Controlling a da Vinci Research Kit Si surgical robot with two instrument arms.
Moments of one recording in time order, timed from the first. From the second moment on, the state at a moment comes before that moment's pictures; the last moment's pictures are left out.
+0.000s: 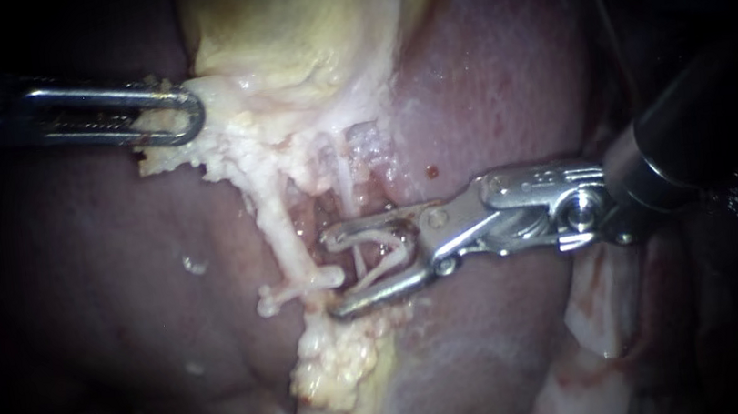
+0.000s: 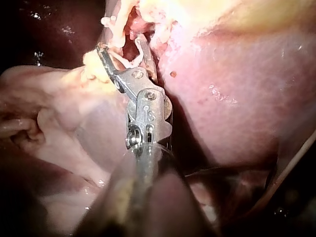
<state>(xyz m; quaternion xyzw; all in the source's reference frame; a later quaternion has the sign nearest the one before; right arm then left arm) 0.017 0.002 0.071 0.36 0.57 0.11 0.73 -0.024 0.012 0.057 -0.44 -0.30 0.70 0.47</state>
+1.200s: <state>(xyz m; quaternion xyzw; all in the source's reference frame) 0.021 -0.004 0.064 0.37 0.57 0.12 0.72 -0.024 0.012 0.058 -0.44 -0.30 0.70 0.47</state>
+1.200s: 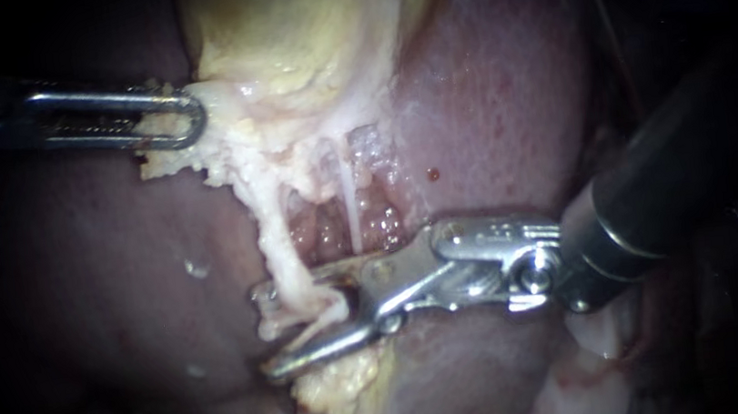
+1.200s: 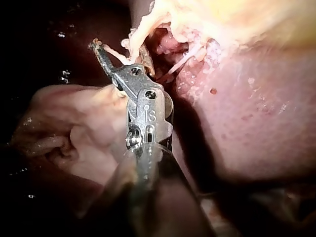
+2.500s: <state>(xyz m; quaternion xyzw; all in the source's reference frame) 0.021 -0.003 0.062 0.45 0.54 0.17 0.69 -0.024 0.012 0.057 -0.44 -0.30 0.70 0.47</state>
